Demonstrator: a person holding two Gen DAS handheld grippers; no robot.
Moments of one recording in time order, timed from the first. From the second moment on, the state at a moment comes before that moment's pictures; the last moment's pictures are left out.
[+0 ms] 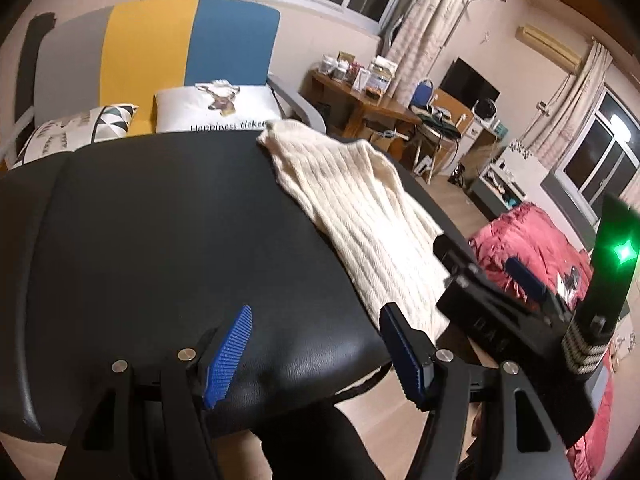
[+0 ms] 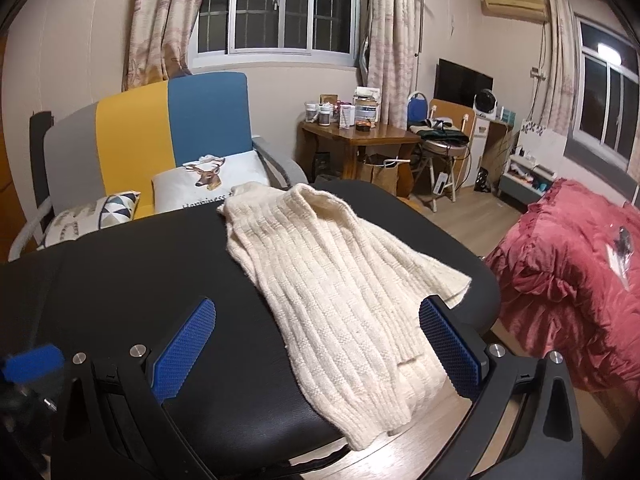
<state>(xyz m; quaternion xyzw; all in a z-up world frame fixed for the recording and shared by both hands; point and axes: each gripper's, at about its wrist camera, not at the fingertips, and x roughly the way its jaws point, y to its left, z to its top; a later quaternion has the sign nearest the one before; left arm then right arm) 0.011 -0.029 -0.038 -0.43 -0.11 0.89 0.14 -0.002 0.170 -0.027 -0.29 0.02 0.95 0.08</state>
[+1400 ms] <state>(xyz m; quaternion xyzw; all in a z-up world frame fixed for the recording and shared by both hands) 0.014 -0.071 -0.083 -0.46 -0.09 0.88 0.11 -0.022 0.235 -0.100 -0.41 0.21 0.88 -0.09</state>
